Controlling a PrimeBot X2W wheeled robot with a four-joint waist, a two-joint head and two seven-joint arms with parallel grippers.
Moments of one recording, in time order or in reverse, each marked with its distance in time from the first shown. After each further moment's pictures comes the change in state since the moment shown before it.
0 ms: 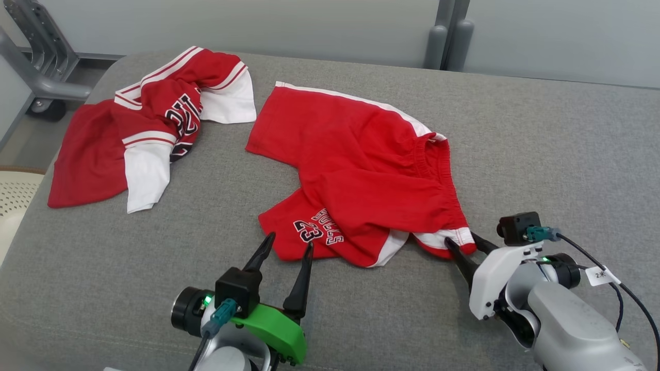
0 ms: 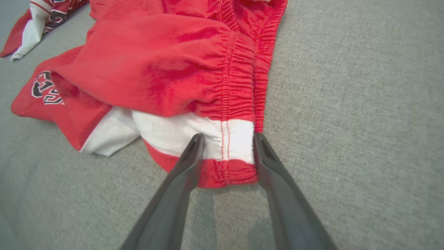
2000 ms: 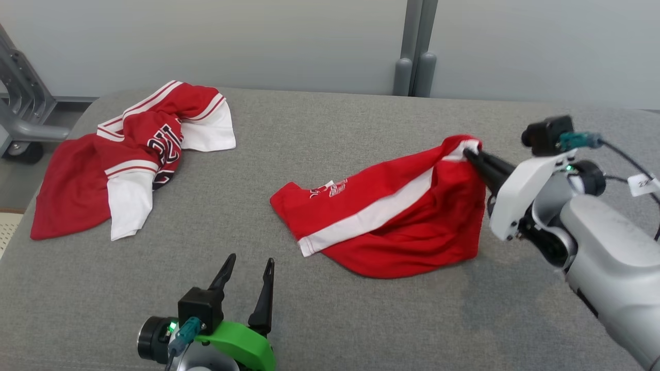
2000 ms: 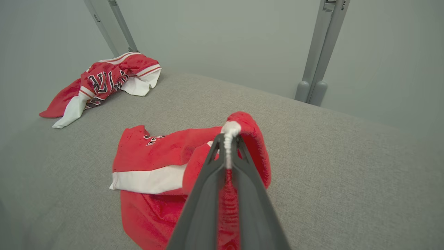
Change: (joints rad) left arm 0.091 0.022 0.127 0.007 0.012 0.000 0.000; right arm -0.244 -0.205 0.183 -0.211 0.235 -0.009 0.093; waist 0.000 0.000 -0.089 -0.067
